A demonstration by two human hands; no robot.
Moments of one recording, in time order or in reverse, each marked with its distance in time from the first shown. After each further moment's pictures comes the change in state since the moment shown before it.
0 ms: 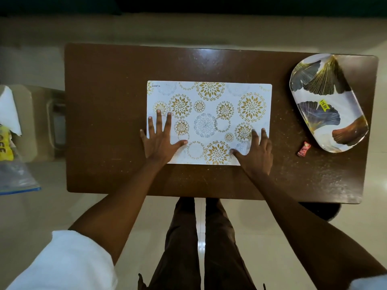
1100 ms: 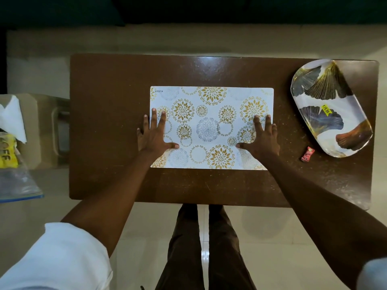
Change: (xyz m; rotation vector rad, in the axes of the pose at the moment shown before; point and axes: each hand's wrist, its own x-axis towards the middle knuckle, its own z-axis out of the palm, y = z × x) left_hand 0.027 -0.023 -0.034 0.022 -0.136 0.030; right_hand 0.061 -0.008 -0.029 -0.026 -0.170 -0.030
